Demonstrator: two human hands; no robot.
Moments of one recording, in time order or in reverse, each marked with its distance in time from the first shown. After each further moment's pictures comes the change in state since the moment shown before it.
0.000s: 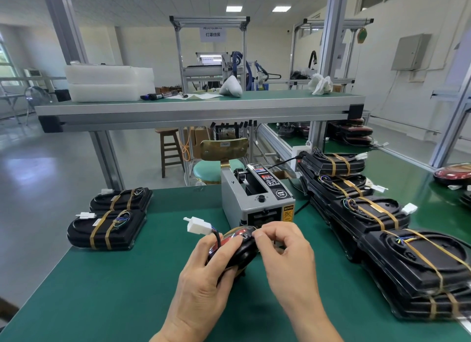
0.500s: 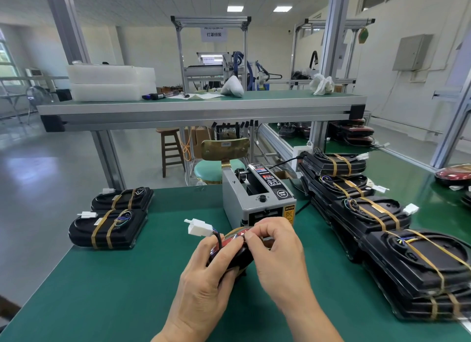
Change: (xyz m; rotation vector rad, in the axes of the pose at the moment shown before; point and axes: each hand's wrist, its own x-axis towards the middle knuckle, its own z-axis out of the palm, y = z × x) left_hand -0.002 0.001 -0.001 -0.003 -0.007 0.002; right_hand 0.004 0.000 0.012 -0.121 -0.062 -0.049
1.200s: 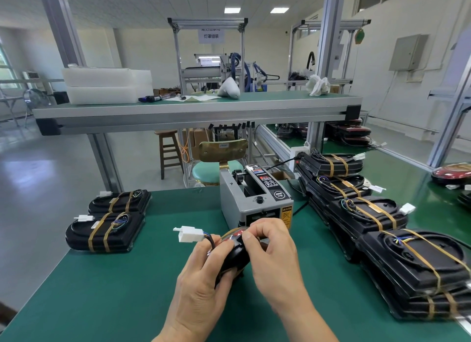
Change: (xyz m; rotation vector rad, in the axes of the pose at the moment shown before) left_hand 0.001 0.001 0.004 -0.010 0.053 -0.012; right_hand 0.002 0.006 0.005 0.091 0.008 -0.018
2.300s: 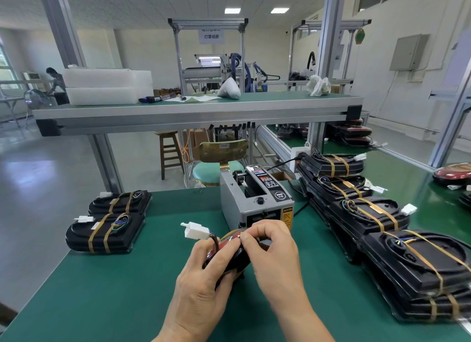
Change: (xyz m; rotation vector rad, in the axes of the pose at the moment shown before) left_hand 0.003 0.002 -0.006 0.033 -0.039 -0.004; right_hand 0.002 0.006 0.002 -0.003 0.029 0.037
